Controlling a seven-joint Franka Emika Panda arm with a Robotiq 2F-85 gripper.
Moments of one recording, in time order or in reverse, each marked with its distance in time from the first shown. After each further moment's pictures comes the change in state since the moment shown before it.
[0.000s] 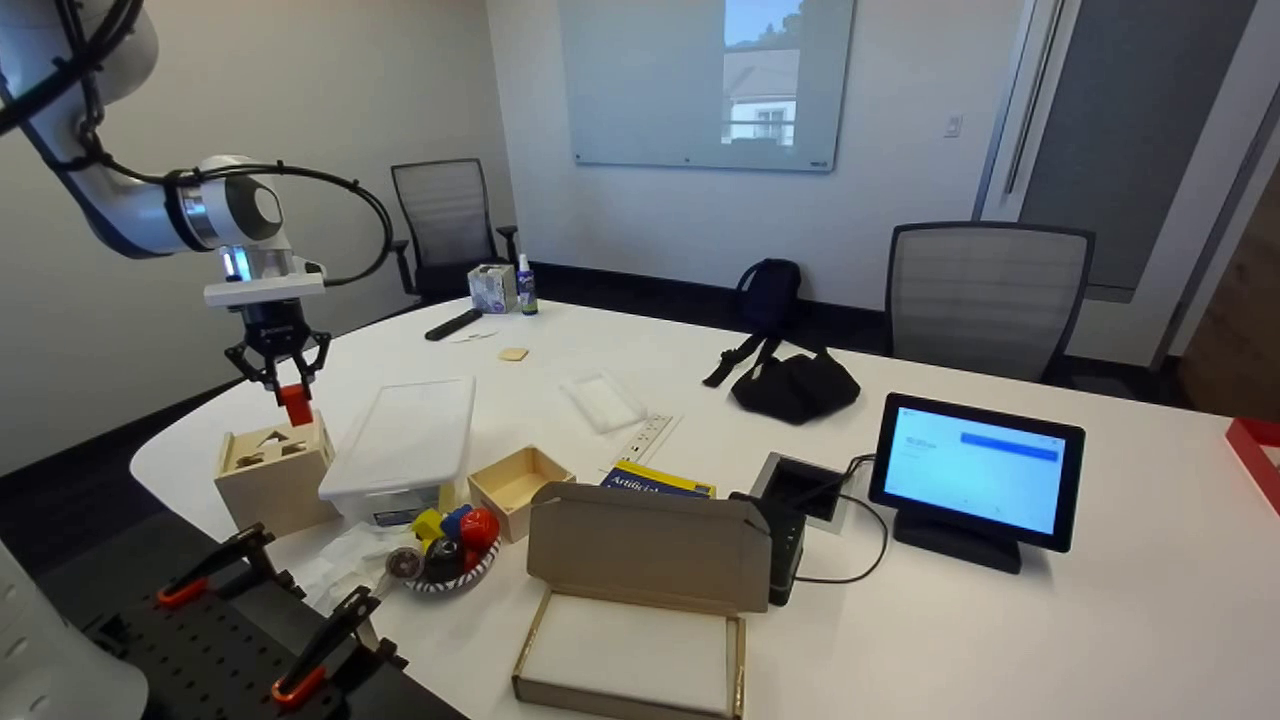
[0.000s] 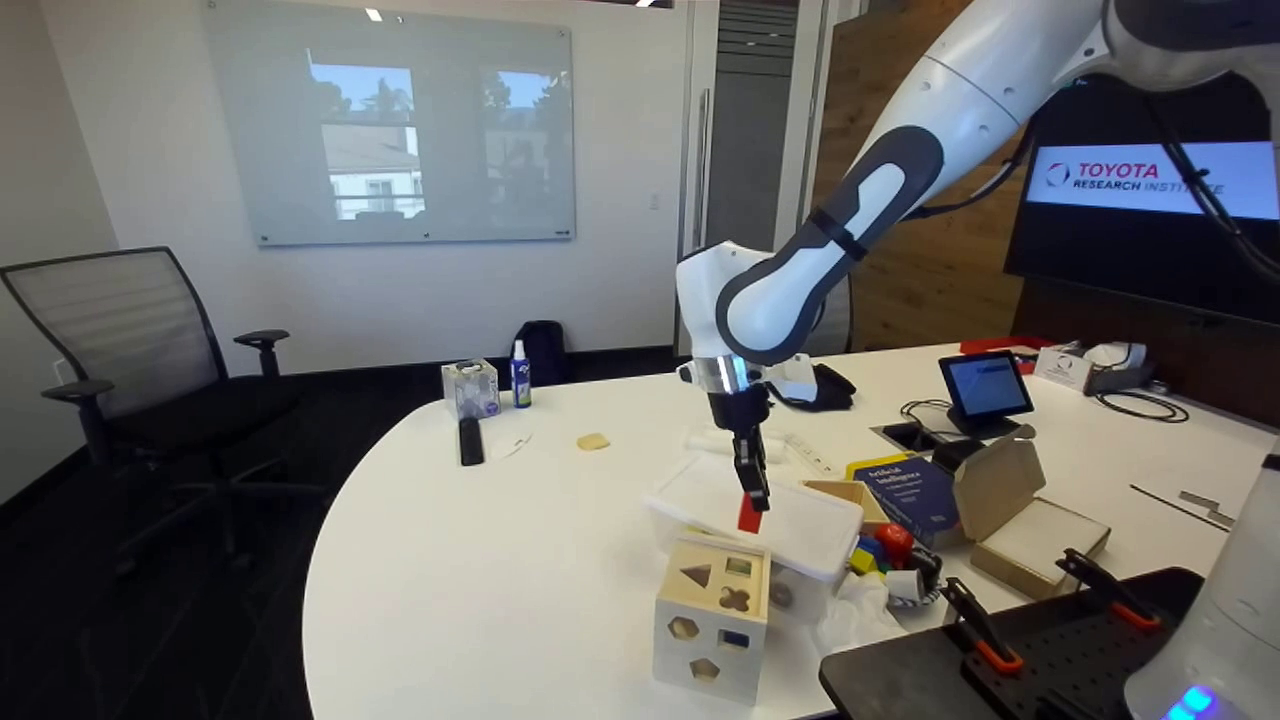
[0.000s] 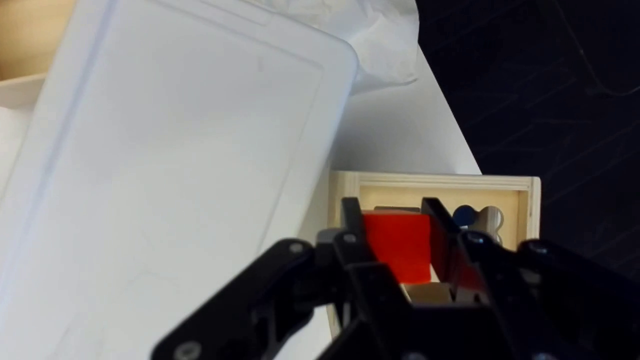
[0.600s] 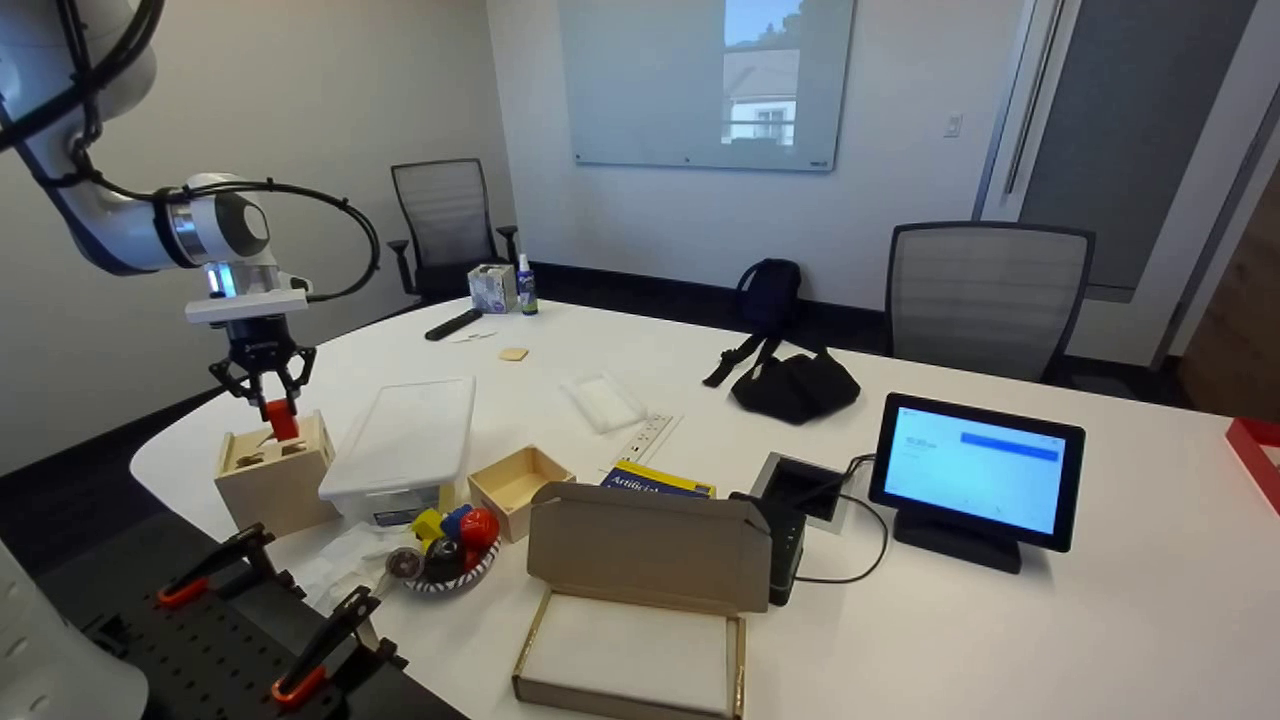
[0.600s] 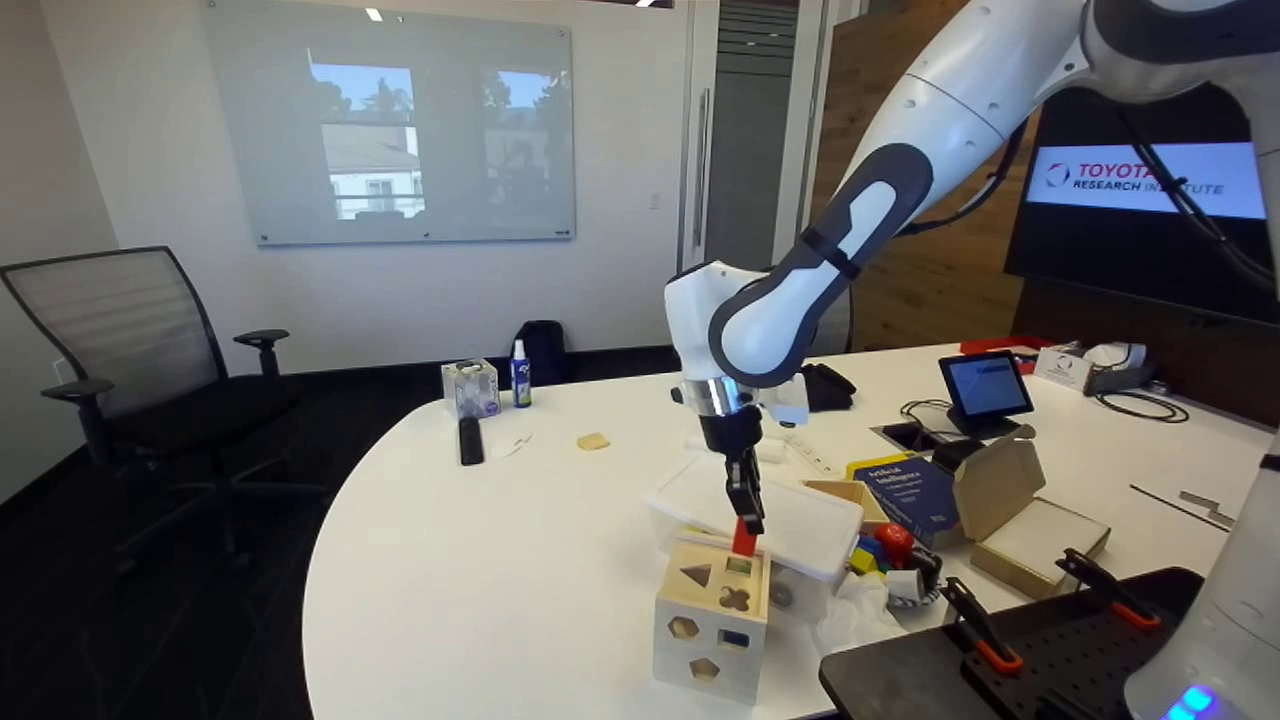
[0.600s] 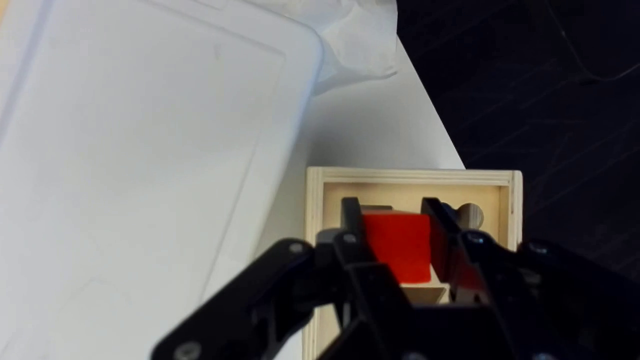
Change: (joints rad) arm 0.044 0.046 0.001 0.000 -0.008 0.023 0.066
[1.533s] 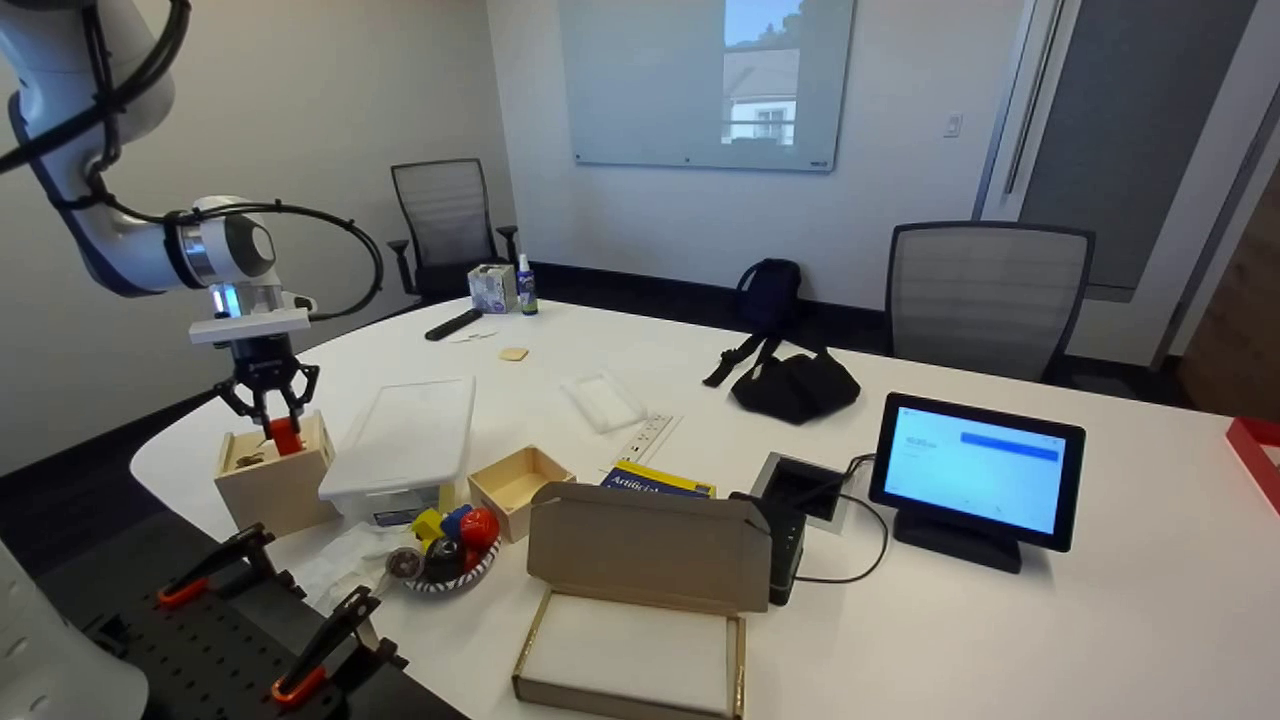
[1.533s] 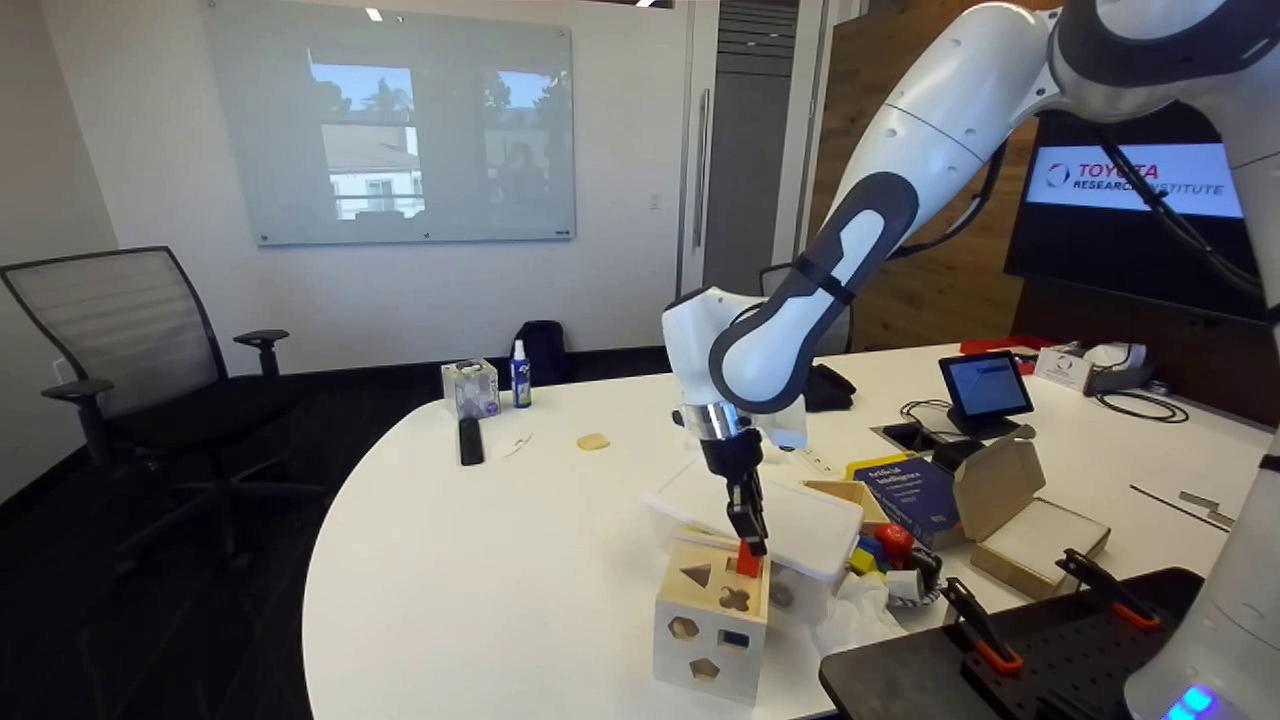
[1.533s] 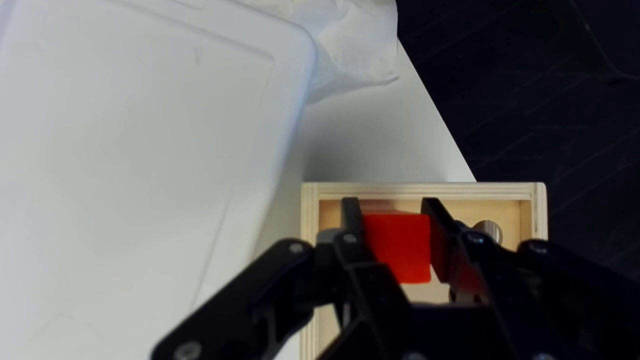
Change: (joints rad) arm 0.012 0.067 -0.013 0.008 -0.035 0.028 0.049
